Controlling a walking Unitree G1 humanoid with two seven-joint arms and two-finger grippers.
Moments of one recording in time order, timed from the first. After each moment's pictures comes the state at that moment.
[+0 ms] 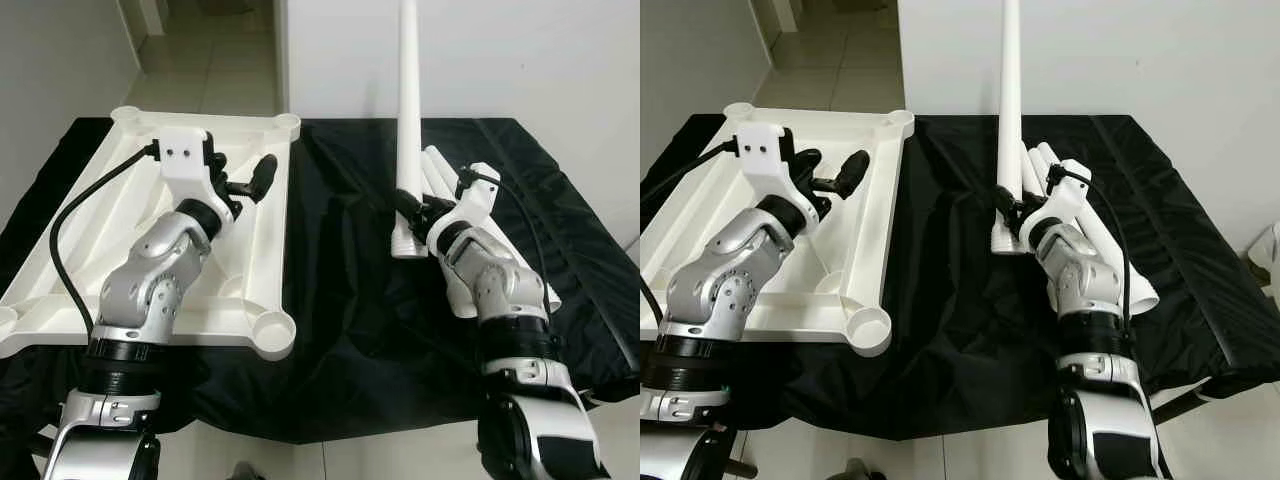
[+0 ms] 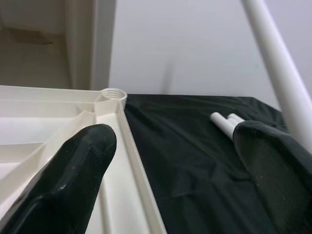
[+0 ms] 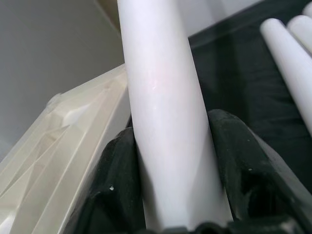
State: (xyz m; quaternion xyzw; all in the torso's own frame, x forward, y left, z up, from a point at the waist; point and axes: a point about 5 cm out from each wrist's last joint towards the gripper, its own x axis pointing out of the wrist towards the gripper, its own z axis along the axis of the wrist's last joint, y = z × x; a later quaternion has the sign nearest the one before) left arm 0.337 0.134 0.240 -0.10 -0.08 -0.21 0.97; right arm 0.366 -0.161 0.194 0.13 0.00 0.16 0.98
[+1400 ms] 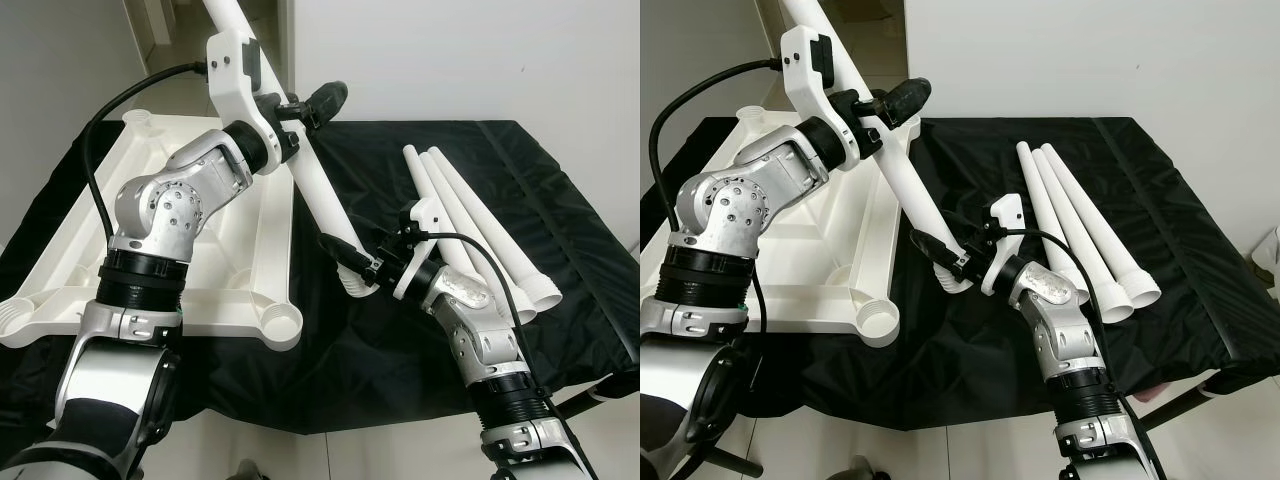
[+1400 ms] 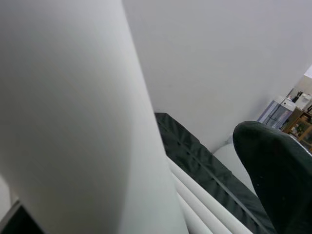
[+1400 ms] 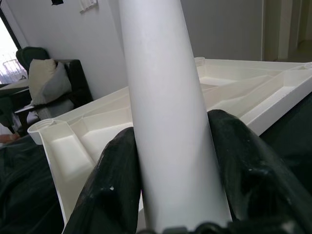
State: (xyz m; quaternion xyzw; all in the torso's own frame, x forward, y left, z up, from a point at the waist) left arm 0.355 0.091 0.311 -0.20 -0.05 -0.34 0.92; right arm 0.312 -0.105 0.180 -0.03 -0.11 0.45 0.89
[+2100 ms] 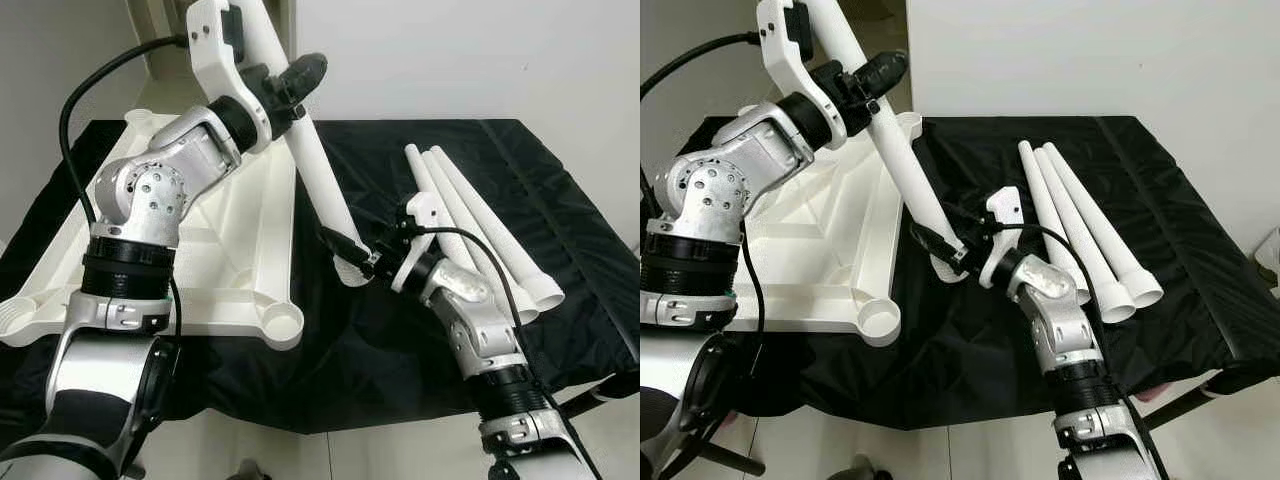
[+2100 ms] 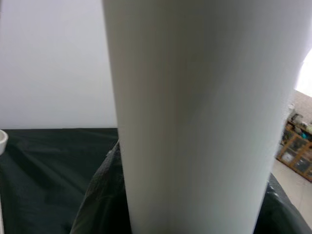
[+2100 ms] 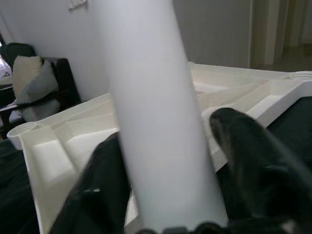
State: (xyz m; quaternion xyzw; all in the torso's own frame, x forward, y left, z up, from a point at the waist) left arm 0.347 0.087 0.331 -0.20 -0.08 -0.37 0.90; right arm 0.324 -0.102 0.191 -0.04 -0.12 0.42 0.90
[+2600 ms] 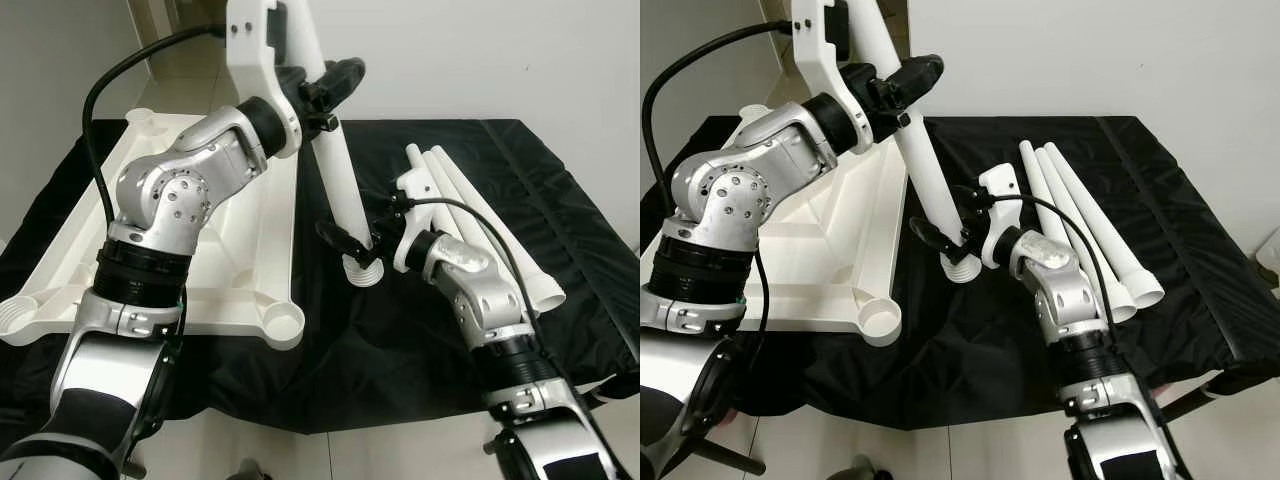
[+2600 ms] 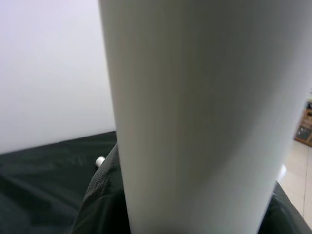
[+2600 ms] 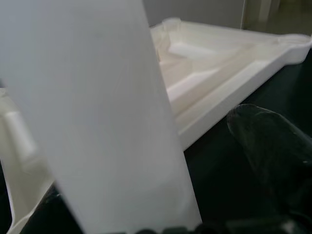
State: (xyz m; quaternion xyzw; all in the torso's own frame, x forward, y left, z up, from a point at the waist) left arm 0.325 0.057 0.339 -0.13 -0.11 -0.42 0.89; right arm 0.345 -0.106 0.205 -0.11 -0.01 0.42 0.90
